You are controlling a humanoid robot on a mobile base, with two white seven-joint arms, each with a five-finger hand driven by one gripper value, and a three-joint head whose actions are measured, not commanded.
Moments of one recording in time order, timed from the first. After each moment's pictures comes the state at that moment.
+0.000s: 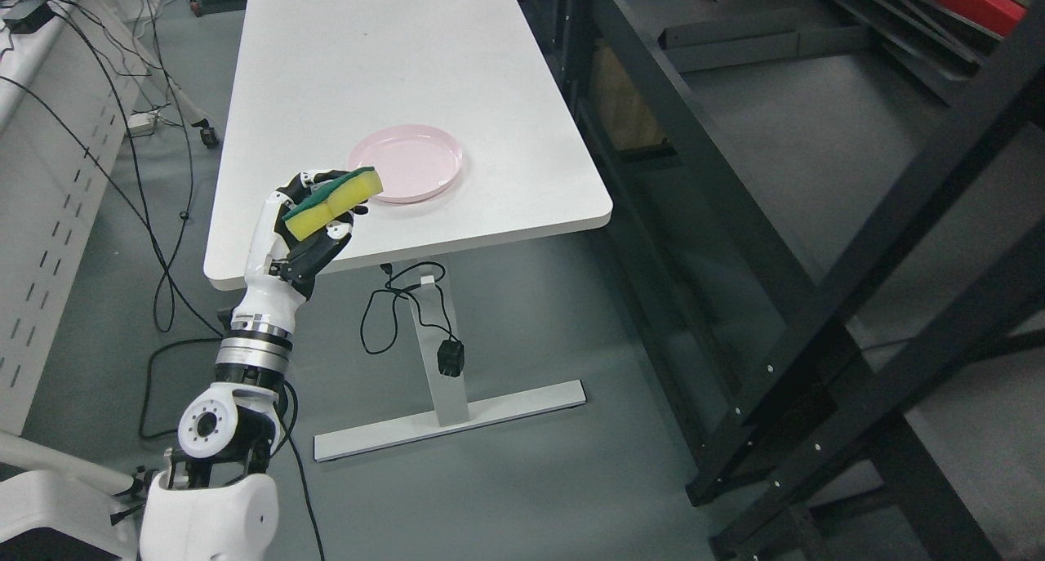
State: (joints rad) left arm -0.34 0.00 0.07 -1.57 0.24 -0.02 -0.16; right arm -0.07 0.00 -0.21 0.00 -0.11 0.08 -0.04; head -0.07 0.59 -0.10
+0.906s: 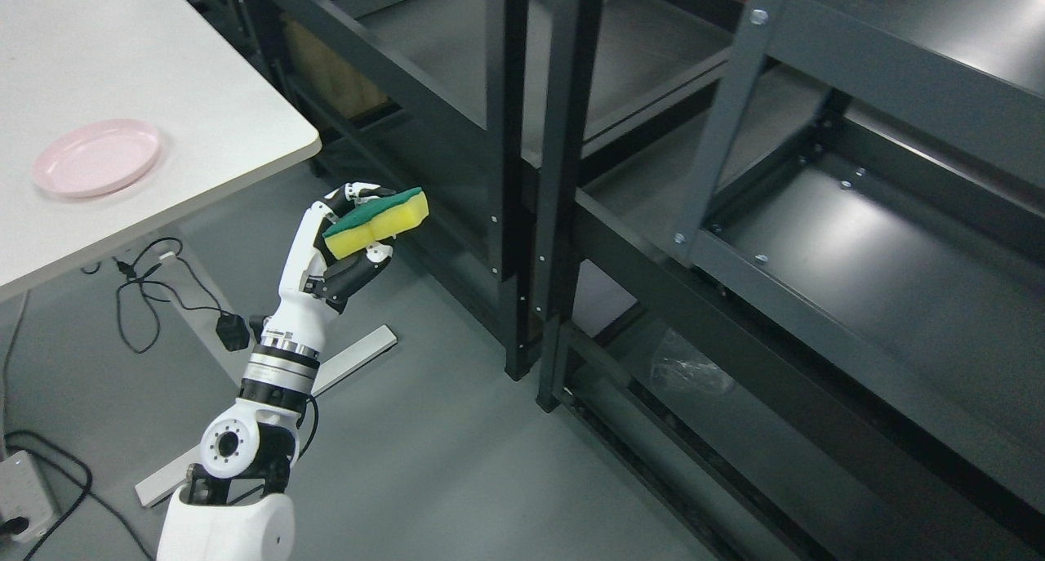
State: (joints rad) left arm -0.29 0.00 -0.03 -1.60 0.23 -0.11 -0.25; right arm -0.07 0.00 -0.21 0.00 -0.11 0.08 -0.04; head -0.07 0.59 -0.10
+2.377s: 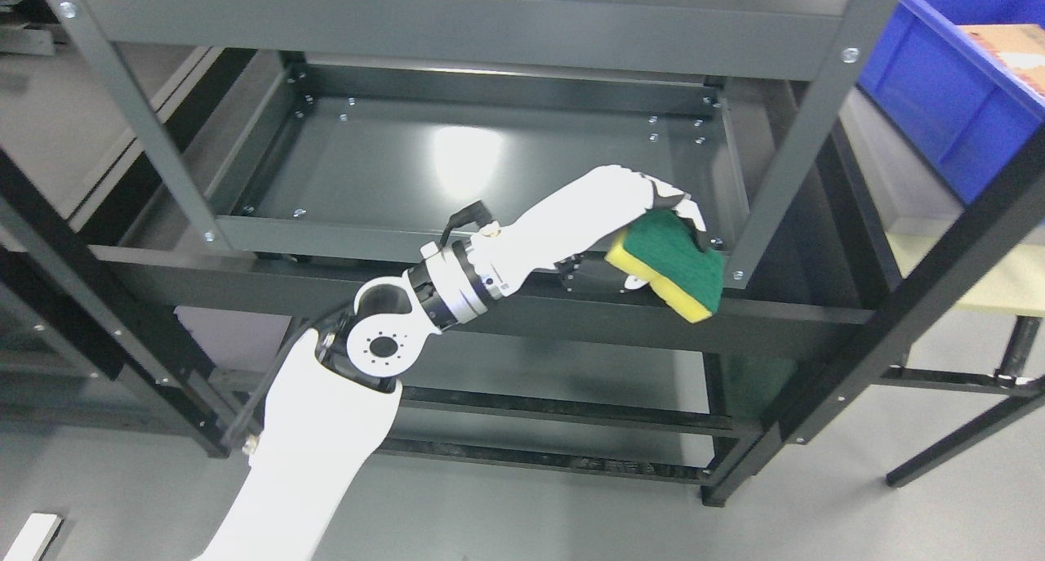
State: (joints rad) left arm -0.72 0.00 -0.43 -1.53 -0.42 -0.52 -0.52; right arm -0.07 0.00 -0.21 0.00 -0.11 0.08 -0.04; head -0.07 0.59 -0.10
